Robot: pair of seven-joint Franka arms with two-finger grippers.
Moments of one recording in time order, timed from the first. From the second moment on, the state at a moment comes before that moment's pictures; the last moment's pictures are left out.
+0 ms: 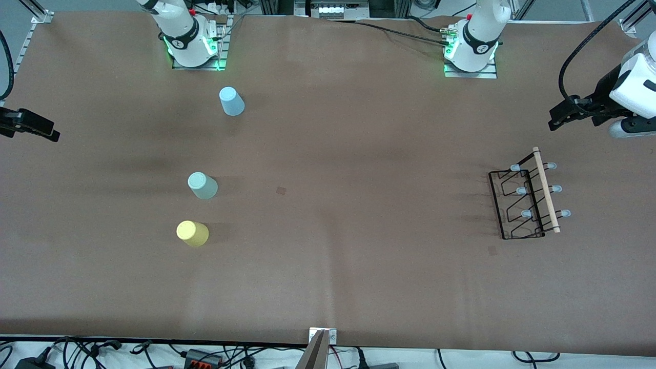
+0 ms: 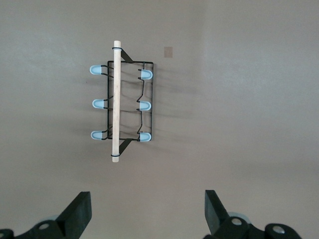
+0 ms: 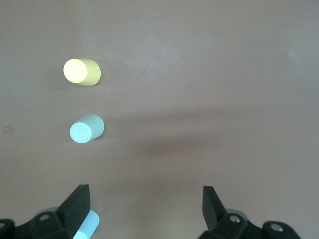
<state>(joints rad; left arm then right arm) 0.01 -0.07 -0.03 -1.72 0.01 1.62 -0.14 -0.12 0.09 0.00 -1.54 -0.02 1.58 -0.03</state>
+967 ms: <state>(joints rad) 0.05 0.04 -0.01 -1.72 0.01 1.62 -0.07 -0.09 0.11 0.02 -1.54 0.01 1.51 -0.03</state>
